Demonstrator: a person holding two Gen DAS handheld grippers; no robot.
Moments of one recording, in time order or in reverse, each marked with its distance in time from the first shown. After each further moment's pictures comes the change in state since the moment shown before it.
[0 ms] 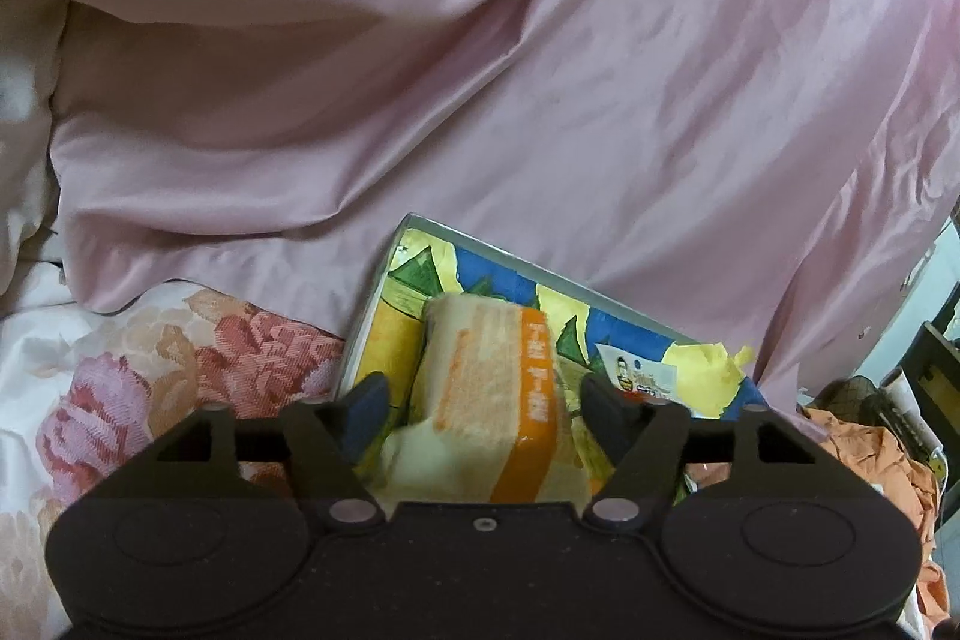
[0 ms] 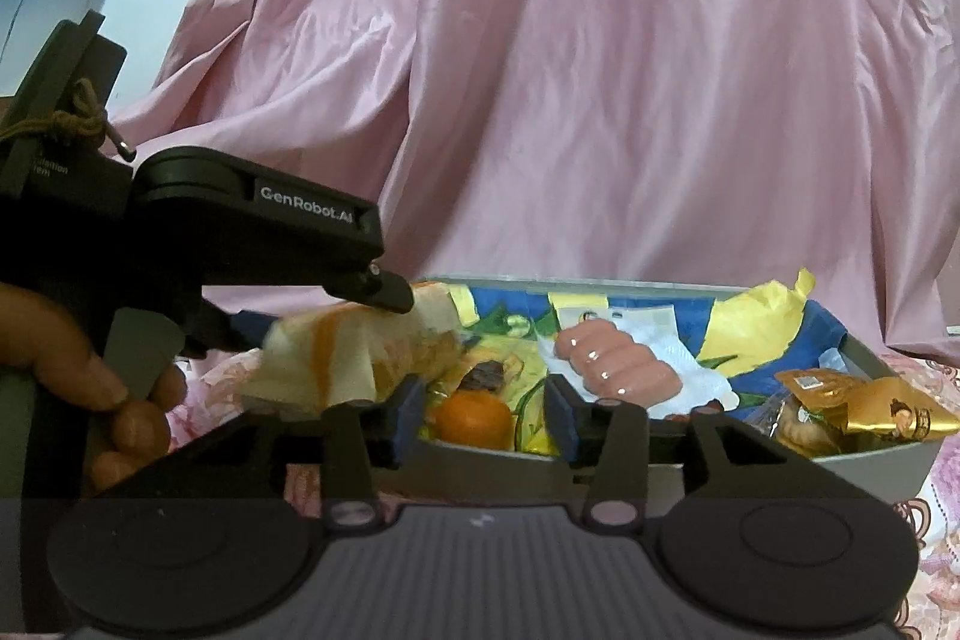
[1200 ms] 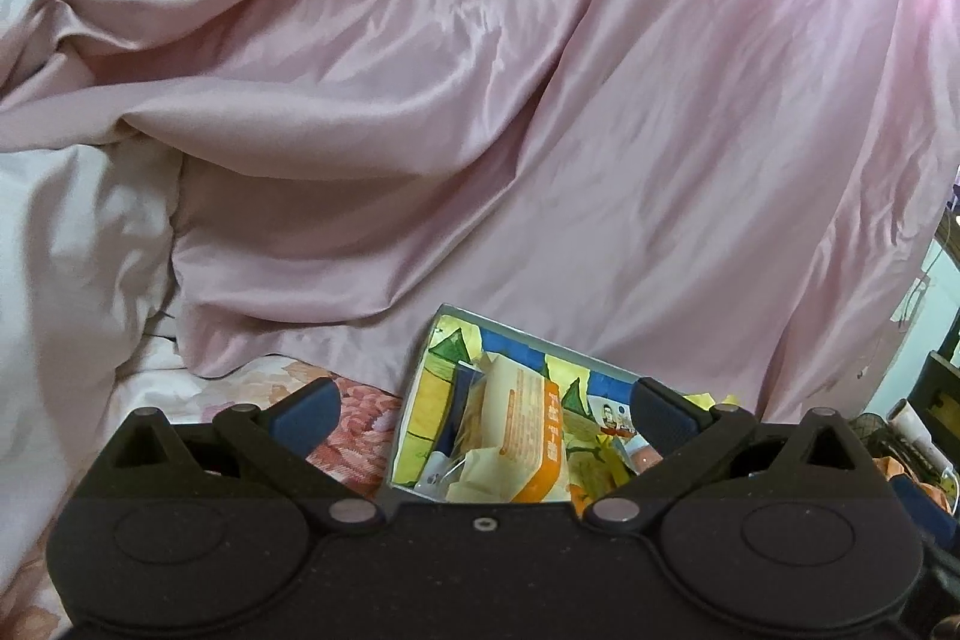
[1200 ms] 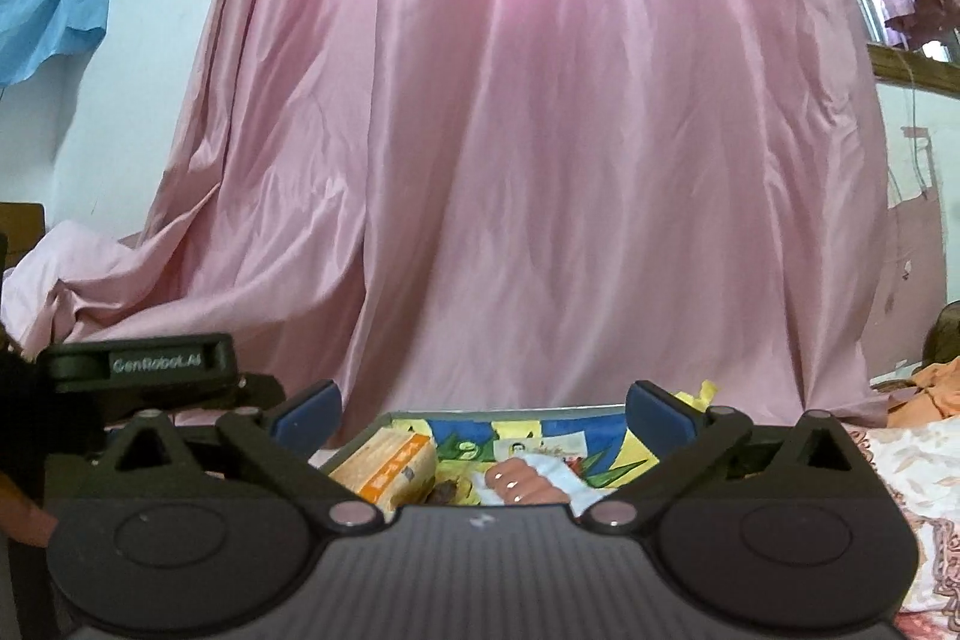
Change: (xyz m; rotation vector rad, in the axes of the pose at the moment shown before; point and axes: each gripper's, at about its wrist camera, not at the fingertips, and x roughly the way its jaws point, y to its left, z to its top) left arm -0.107 -0.015 -0.007 0.049 -0.179 0.071; right arm -0.089 -0.015 0.049 0.081 -0.198 -0.085
